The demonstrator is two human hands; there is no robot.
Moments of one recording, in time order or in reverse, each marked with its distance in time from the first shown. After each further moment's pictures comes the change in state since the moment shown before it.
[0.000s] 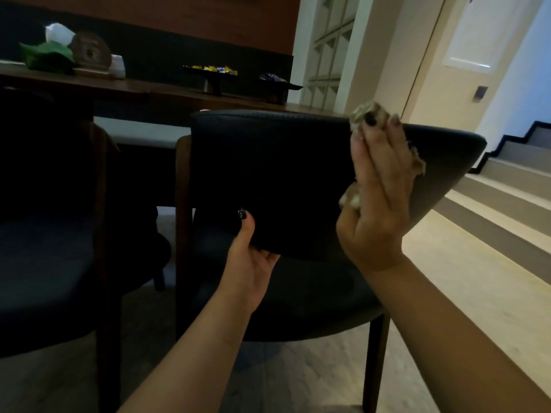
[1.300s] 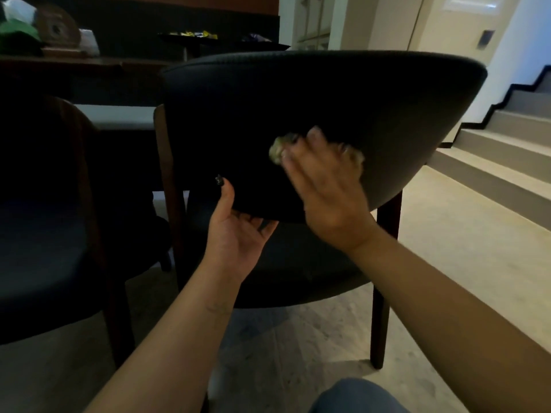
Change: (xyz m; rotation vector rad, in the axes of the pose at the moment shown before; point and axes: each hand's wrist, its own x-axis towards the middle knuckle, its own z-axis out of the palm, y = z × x) left_hand -0.006 0.007 -0.002 -0.019 0.005 -0.103; right_hand -0.061 0.011 0.011 -0.070 -0.244 -0.282
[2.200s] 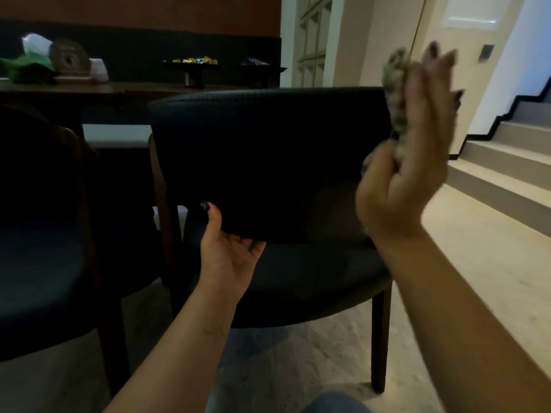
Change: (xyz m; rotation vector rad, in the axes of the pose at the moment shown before) left_hand 0.000 -0.013 0.010 -0.076 0.141 0.065; right_hand 0.045 0.046 -0.050 0.236 0.411 0.512
